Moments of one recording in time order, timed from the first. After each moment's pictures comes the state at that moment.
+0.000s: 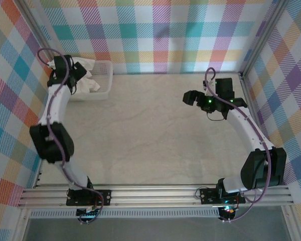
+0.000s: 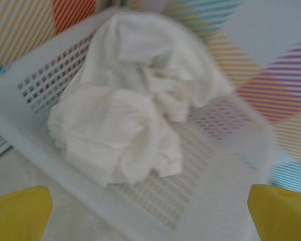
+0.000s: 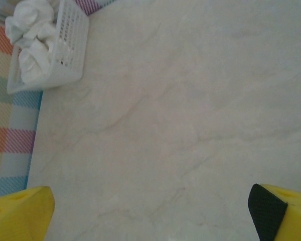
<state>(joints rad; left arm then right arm) 0.16 1.89 1.80 -0.58 -0.19 -0.58 0.14 1.42 1.21 -0.57 -0.54 0.42</state>
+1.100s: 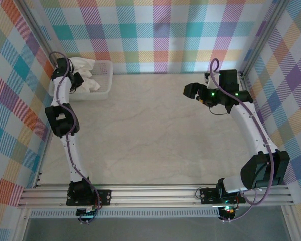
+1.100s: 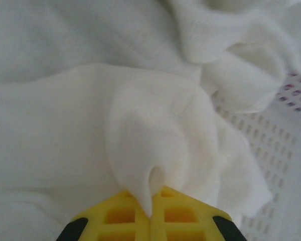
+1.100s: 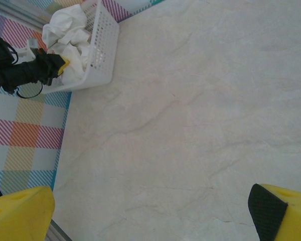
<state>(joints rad) 0.25 2.53 2.46 -0.82 0.07 -0.37 0.14 1.43 1.37 -0.69 -0.60 0.44</state>
